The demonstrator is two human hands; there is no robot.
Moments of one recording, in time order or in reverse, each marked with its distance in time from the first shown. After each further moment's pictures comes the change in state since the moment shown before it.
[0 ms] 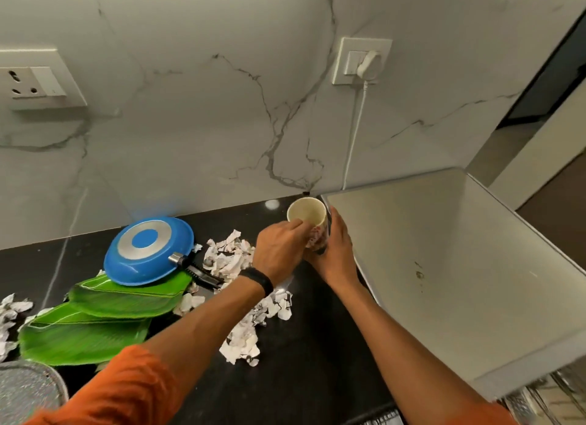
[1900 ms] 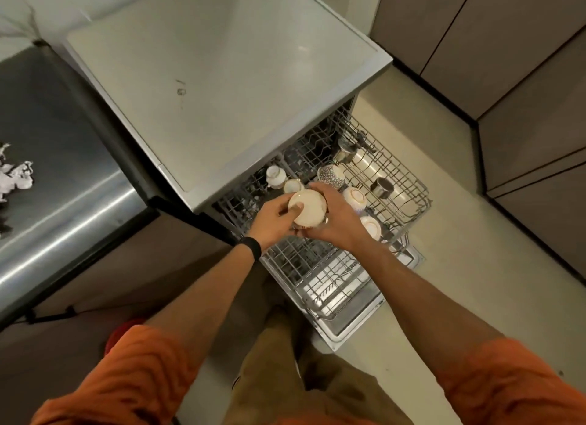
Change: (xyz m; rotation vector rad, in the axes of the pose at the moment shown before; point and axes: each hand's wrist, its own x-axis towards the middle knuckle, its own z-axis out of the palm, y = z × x) left_hand -0.169 0.494 0.189 -1.132 -0.857 -0.779; right_hand -0.353 0.381 -0.313 0.100 -0.140 0.254
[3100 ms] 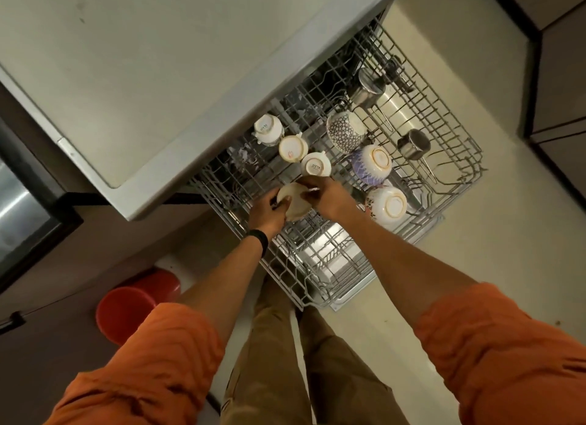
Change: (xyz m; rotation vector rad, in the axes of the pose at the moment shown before) left_hand 0.129 -0.158 0.003 0.119 0.219 -0.320; right_hand 0.102 0.131 0.085 -0.039 -0.273 0.386
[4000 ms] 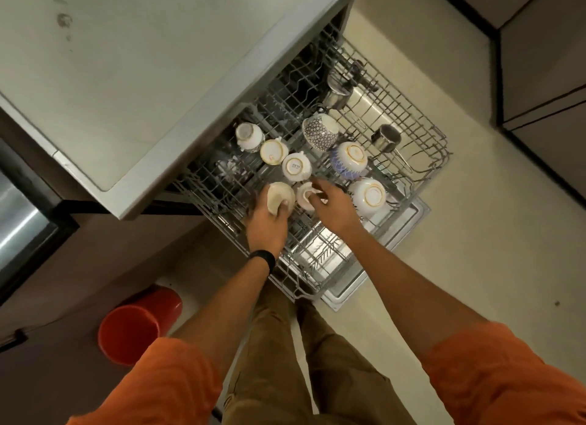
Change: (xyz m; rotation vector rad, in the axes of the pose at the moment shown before) left_hand -0.064 0.009 0.023 0.284 0.179 0.245; right_hand -0.070 0.017 -0.006 0.185 0.294 0.033
